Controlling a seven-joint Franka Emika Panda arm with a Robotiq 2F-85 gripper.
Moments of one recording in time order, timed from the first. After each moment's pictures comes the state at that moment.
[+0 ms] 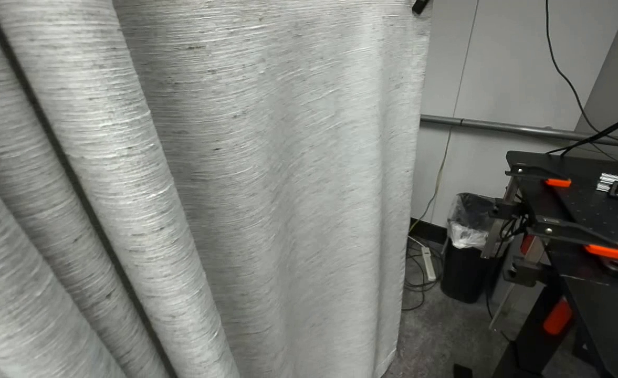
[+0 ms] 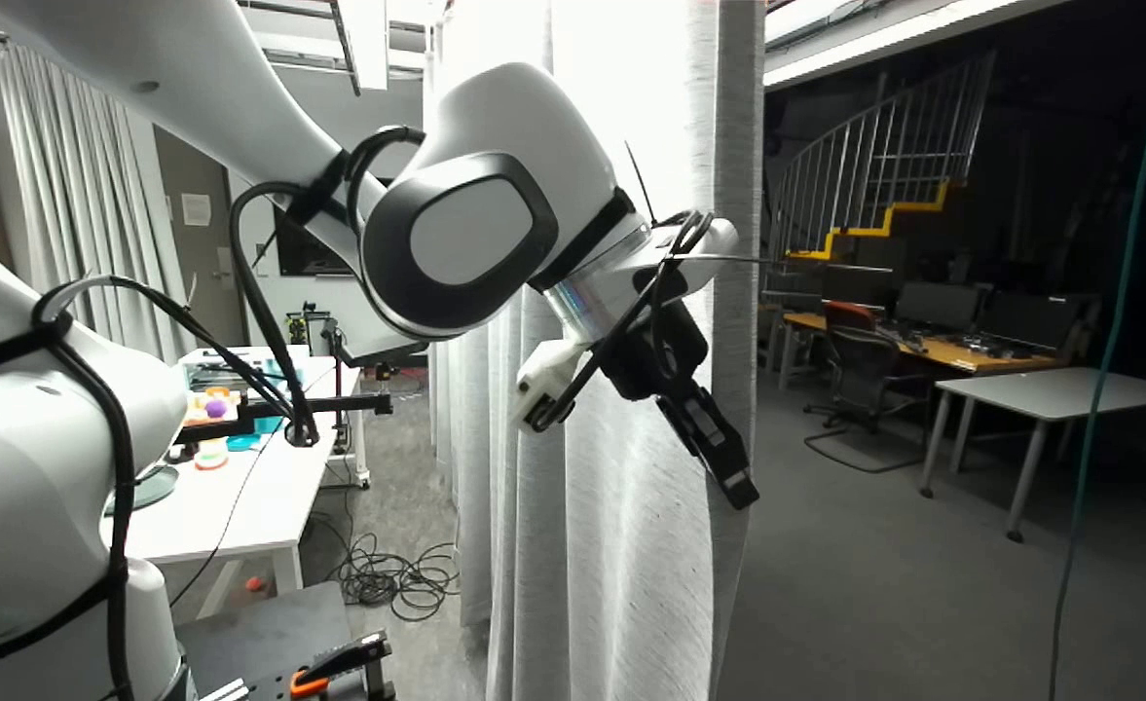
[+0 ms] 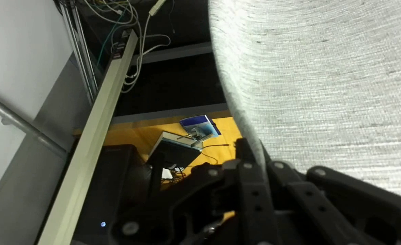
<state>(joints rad) -0.34 -0.49 -0.11 -2.75 -0.39 2.86 0.33</state>
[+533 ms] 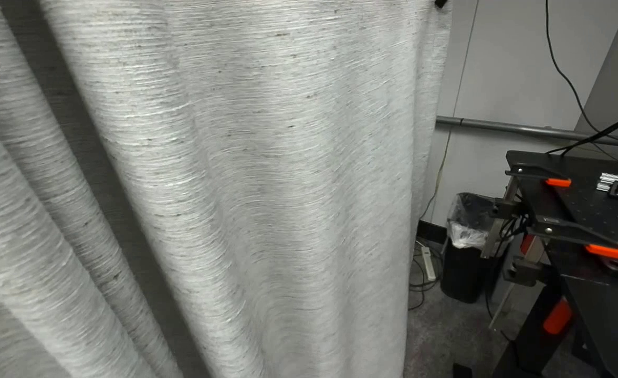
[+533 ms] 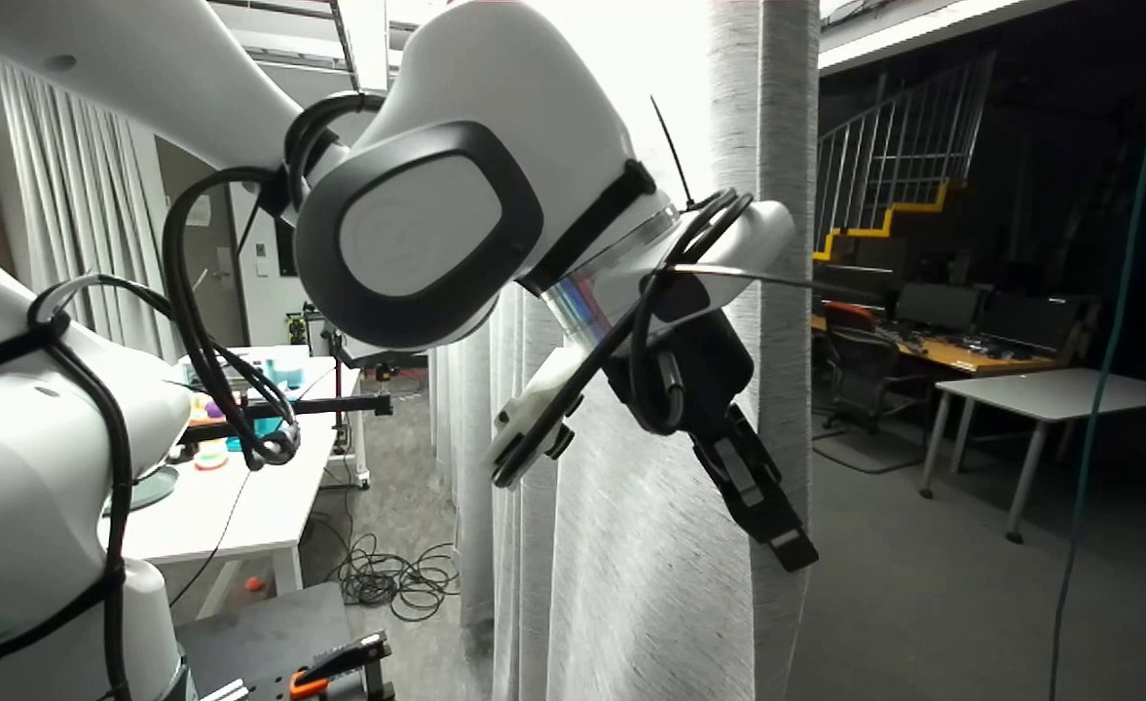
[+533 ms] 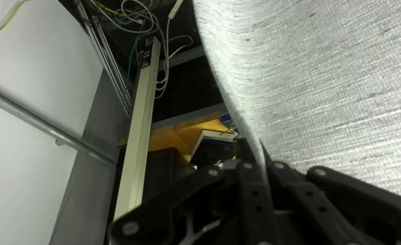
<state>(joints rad) -0.37 -0.52 -0.28 -2.74 -0.42 2.85 0.34</state>
